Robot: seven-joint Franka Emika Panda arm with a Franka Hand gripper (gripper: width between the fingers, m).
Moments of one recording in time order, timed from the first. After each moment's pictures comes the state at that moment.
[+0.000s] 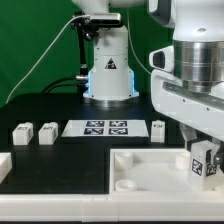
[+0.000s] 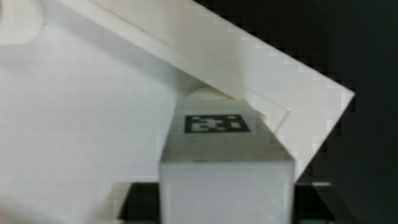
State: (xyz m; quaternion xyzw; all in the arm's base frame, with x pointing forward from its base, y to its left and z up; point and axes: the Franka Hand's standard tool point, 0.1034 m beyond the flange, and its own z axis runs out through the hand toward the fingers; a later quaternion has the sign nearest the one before) arm 0.643 0.115 0.077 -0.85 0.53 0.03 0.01
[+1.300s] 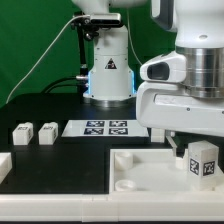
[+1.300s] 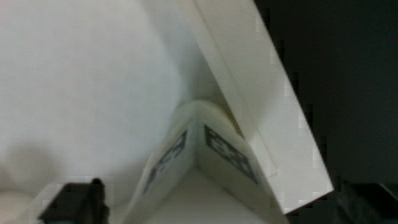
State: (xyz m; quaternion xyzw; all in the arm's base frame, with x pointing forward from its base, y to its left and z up) arm 0.640 0.121 0.071 -0.98 0.18 0.03 0.03
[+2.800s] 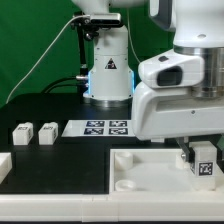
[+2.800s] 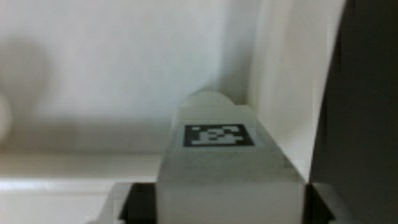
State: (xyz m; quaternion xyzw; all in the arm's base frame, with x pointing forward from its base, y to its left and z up) arm 0.640 0.118 0.071 -0.99 0.10 0.02 0.02
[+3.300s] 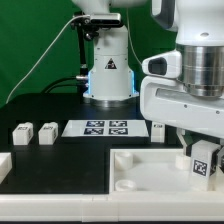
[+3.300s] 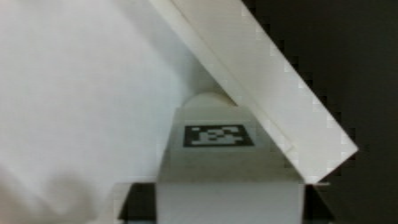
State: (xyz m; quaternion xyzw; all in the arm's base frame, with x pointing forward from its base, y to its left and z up) arm 0.641 0.118 0.072 -0.91 0.41 0.02 0.01
